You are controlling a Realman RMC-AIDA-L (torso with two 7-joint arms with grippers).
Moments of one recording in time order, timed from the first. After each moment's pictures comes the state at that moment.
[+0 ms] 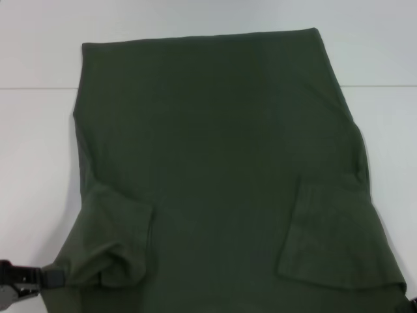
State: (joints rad) left arm -0.30 -1.98 0.39 0.75 2.25 1.95 -2.35; right arm 0.55 1.98 -0.67 -0.85 -2.62 -1.88 2.27
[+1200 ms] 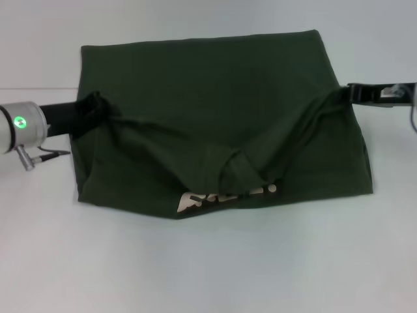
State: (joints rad) left arm -0.76 -2.01 0.48 0.47 2.20 0.98 -2.43; right arm 0.83 2.00 -0.67 -0.58 -2.32 -0.95 2.25
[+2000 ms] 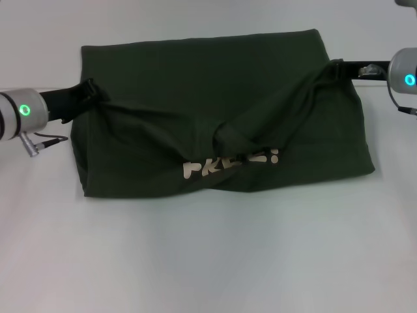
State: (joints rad) left arm -0.78 -2.05 0.53 0.54 2.19 0.83 -2.42; right arm 0.91 2.02 -0.81 -0.53 -2.32 -0.65 2.25
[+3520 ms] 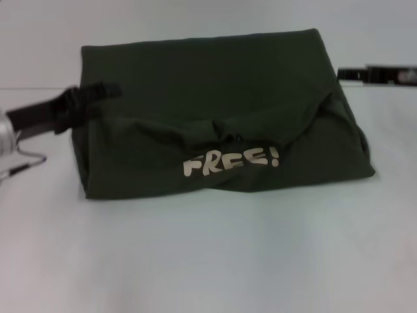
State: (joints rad) left arm -0.57 -2.04 0.58 0.70 1.94 1.24 -2.31; right arm 0.70 2.04 -0.87 -0.87 -2.27 -0.90 2.36
